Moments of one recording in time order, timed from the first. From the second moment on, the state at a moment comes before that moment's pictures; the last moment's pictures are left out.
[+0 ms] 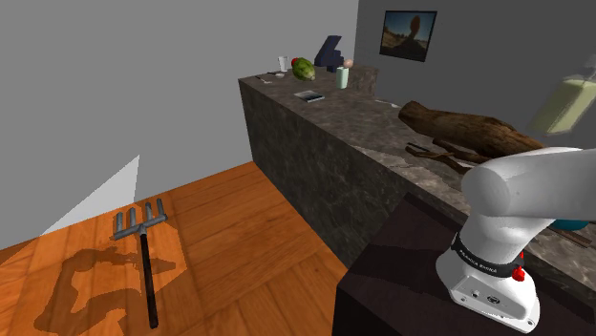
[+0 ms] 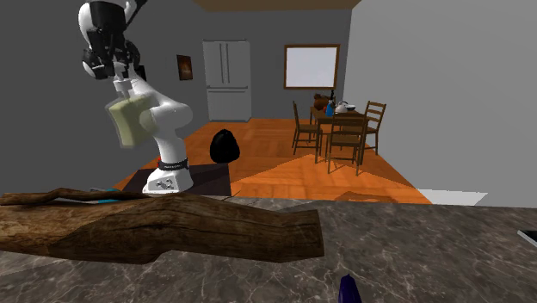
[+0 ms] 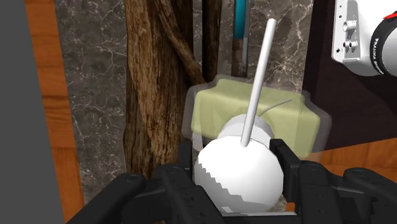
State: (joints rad) arm -0.59 -0.95 -0.53 -2.06 -0.52 1.32 -0.86
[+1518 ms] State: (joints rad) arm -0.70 -1.14 -0.69 -1.81 -0.79 1.07 -1.31
